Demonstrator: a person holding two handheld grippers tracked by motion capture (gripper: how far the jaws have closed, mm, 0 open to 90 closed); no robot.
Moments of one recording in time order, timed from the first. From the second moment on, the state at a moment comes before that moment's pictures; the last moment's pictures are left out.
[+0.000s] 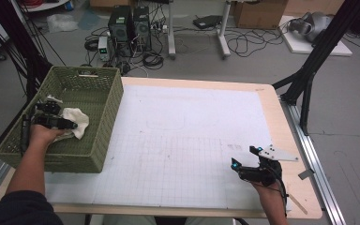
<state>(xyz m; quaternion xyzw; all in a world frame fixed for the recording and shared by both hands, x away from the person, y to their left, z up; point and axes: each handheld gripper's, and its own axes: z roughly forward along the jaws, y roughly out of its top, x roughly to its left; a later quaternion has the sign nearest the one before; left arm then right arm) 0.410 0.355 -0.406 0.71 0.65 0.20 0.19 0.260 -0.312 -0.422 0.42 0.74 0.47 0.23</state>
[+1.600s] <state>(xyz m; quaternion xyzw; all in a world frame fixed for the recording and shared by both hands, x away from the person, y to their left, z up) 0.338 0.326 -0.286 0.59 0.46 0.31 0.59 0.258 -0.313 -0.416 0.42 0.73 0.48 0.24</state>
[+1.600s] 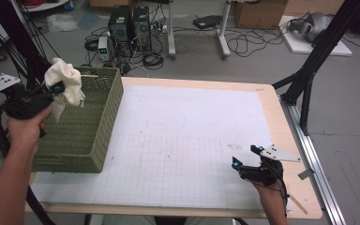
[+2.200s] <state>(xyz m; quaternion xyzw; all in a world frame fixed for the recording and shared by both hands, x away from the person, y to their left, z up) 0.332 0.244 -0.272 0.62 0.36 0.26 0.64 0.258 -0.312 -0.417 0.42 0.73 0.48 0.24</state>
